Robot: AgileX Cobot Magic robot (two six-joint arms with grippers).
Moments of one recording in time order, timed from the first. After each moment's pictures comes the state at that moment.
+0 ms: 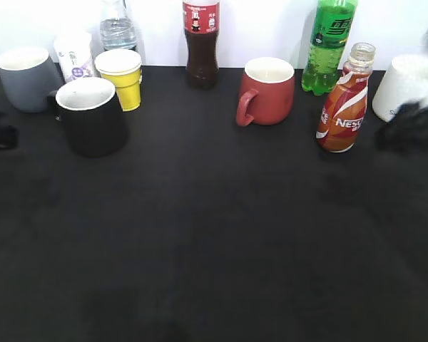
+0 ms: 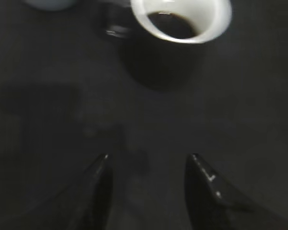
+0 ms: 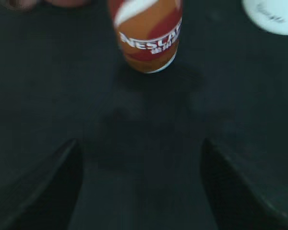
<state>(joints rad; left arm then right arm) -0.37 1.07 -0.73 0.11 0.56 -0.34 0.27 1.23 -0.75 0.09 0.43 0.04</state>
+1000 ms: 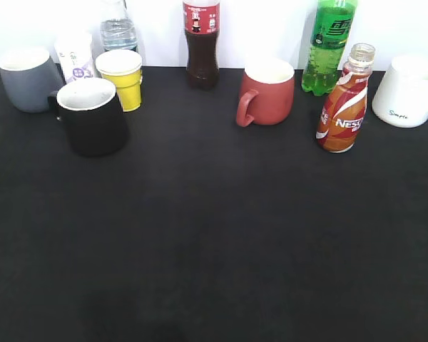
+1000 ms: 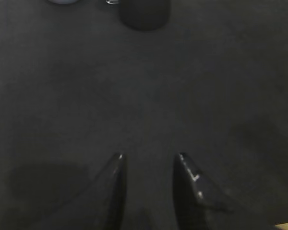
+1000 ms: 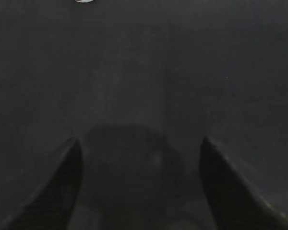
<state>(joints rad) -0.39 0.16 -0.53 0.08 1.07 -0.09 0.27 0.18 -0.50 -0.15 1.04 0.15</state>
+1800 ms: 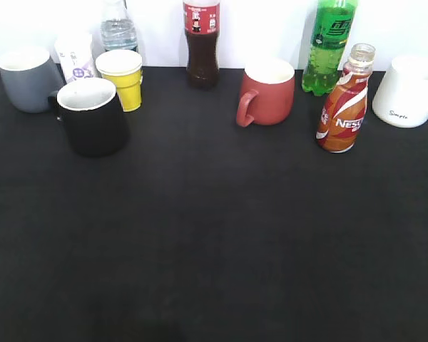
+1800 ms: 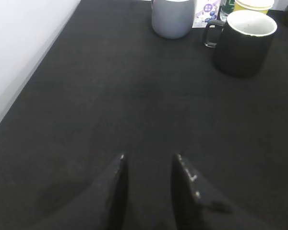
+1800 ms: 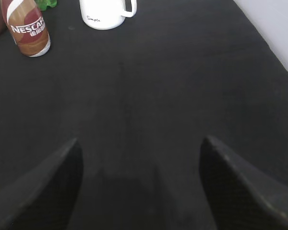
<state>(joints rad) 0.00 -0.01 -0.52 0.08 1.07 -0.09 0.03 -0.01 -0.50 -0.14 1.04 0.15</state>
